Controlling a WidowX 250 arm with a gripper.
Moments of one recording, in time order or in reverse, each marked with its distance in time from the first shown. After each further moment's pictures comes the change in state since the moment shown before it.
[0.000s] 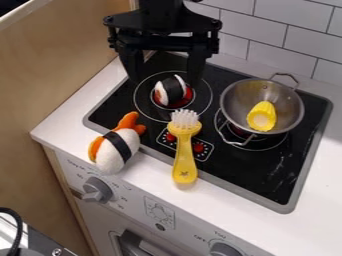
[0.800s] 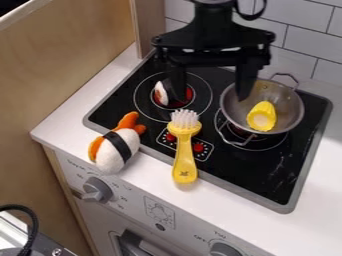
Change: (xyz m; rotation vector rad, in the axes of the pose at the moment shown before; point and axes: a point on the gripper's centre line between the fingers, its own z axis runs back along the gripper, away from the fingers) arm -0.015 -0.056 -0.004 -0.025 0.003 0.123
